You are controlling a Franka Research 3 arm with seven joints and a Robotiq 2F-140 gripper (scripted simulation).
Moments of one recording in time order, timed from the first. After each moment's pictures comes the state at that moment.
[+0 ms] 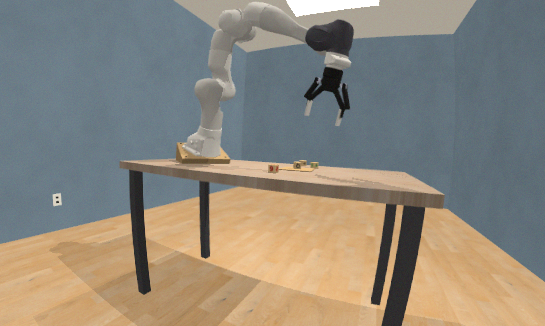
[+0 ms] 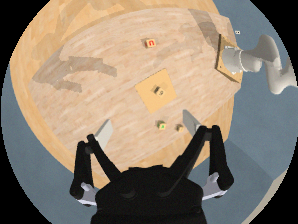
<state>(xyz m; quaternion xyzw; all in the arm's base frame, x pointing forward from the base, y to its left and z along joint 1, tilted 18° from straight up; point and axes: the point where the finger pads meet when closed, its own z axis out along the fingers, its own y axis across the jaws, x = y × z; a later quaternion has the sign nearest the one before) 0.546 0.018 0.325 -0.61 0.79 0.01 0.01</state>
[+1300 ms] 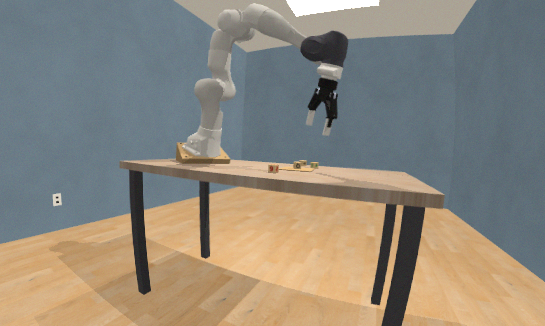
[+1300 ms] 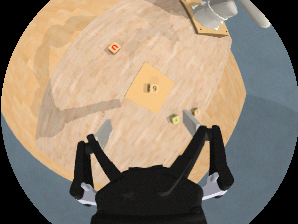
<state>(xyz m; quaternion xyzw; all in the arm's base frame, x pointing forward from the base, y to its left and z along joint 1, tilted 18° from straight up) 0.535 0.025 0.281 -0.39 0.92 0.02 0.01</state>
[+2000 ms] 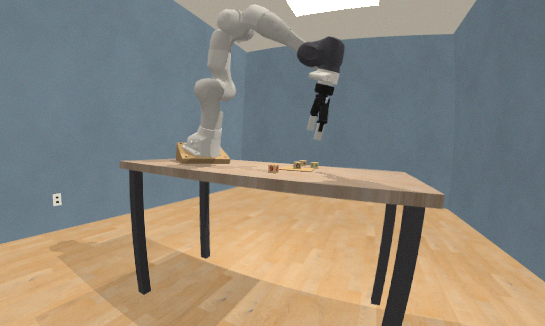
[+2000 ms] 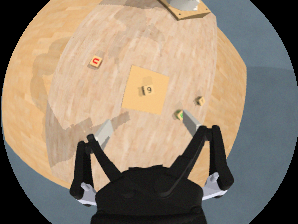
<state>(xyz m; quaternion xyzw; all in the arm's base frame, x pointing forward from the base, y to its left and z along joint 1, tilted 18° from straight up) 0.527 0.028 0.257 -0.25 0.97 0.02 0.01</state>
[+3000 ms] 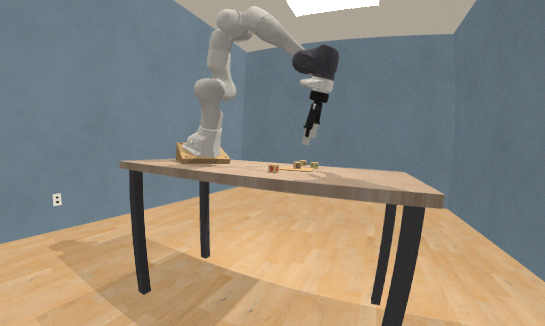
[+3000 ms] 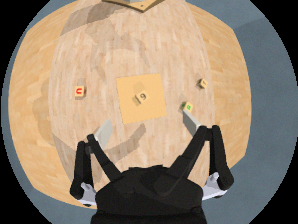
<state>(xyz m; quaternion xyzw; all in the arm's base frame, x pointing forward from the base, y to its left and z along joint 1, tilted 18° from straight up) 0.512 0.031 0.225 -0.06 1.00 0.03 0.00</state>
